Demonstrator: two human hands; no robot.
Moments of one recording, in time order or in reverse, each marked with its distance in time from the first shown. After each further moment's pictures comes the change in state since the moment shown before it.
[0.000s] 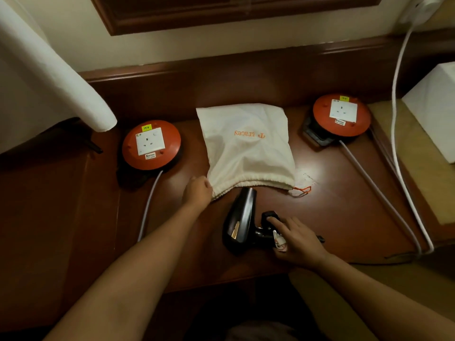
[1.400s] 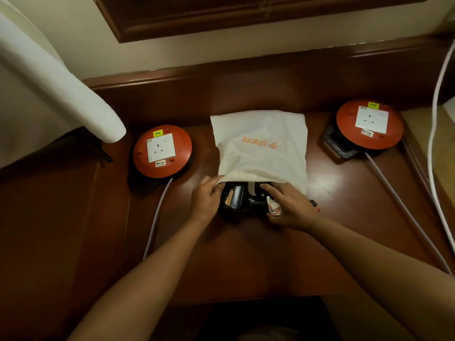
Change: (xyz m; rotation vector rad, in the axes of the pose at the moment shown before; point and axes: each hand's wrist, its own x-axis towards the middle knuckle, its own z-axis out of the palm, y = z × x) left_hand 0.007 0.008 -0.006 -0.426 0.211 0.243; right_hand 0.124 0.025 -0.044 0.078 0.172 -0.175
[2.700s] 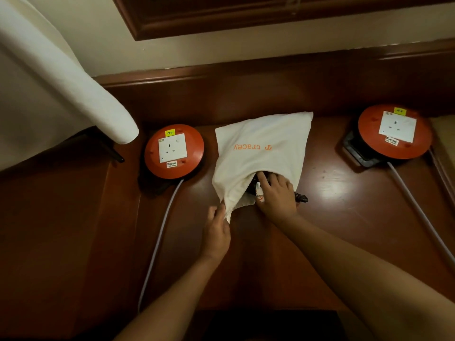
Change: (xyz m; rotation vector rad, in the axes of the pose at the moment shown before) left_hand -0.064 -0.016 0.006 0.180 -0.006 -0.083; right_hand 0.075 -0.041 0.037 -0.098 0.112 0.303
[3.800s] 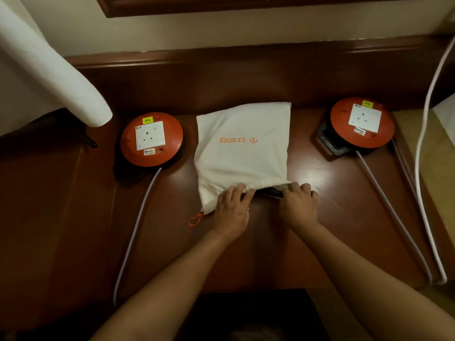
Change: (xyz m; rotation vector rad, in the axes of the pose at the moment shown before) left_hand 0.009 0.038 0.063 0.470 -0.129 0.477; right_hand -0.071 0.068 -0.034 -0.242 -0.139 0.245
